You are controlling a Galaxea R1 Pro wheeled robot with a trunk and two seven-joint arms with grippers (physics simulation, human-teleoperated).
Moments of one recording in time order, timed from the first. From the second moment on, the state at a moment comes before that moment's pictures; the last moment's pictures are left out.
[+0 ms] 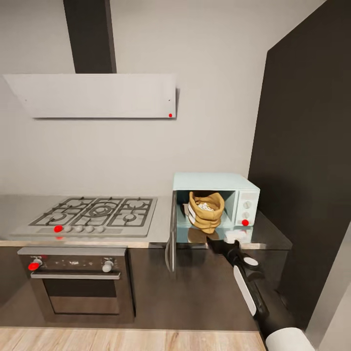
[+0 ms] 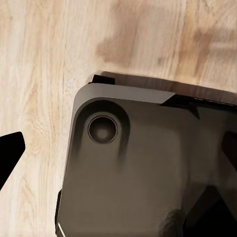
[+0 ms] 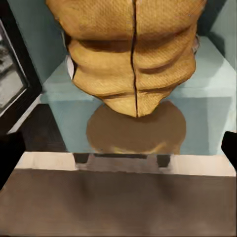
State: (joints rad) left arm -0.01 0.00 0.04 -0.09 0.15 -0.06 0.00; right arm -0.48 0.03 0.05 -1.11 -0.10 0.30 0.05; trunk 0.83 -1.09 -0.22
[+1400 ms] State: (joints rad) left arm -0.01 0.00 0.04 -0.09 0.15 -0.06 0.00; right arm -0.48 0.06 0.08 -0.96 -0.10 -0.06 0.04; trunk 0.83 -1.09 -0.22
